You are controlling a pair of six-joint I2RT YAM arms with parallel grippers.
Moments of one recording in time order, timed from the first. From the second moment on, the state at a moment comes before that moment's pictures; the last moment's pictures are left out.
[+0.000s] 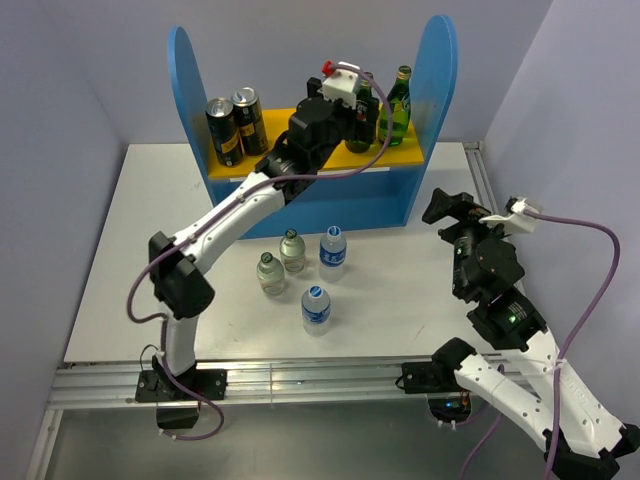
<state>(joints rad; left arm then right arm) -0.79 2.01 2.11 -0.01 -0.27 -0.04 0.59 0.57 0.84 -0.21 0.81 0.44</state>
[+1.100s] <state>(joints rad) -1.00 0.86 0.76 -0.03 -0.58 -0.27 0.86 1.25 0.62 0.20 0.38 0.49</state>
